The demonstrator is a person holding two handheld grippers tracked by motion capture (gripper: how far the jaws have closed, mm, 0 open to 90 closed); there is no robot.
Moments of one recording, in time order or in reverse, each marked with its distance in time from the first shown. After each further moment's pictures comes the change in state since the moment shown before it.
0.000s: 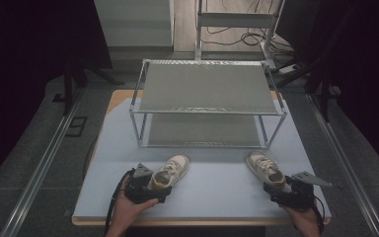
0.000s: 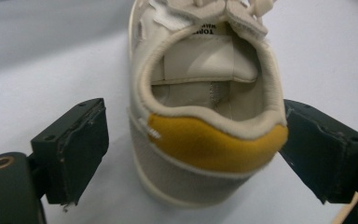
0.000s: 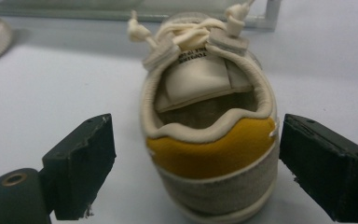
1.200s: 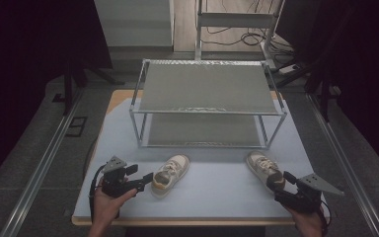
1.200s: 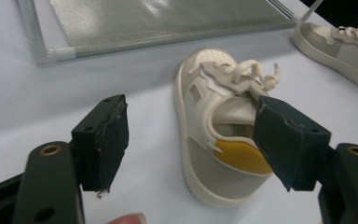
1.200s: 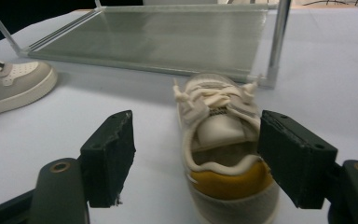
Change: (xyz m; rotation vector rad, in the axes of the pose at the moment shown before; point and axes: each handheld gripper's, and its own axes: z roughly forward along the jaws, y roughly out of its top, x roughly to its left) left arm 0.035 0.003 -0.053 -0.183 -0.031 -0.085; right arm 0.017 0.011 -0.032 -0.171 0.023 -0.041
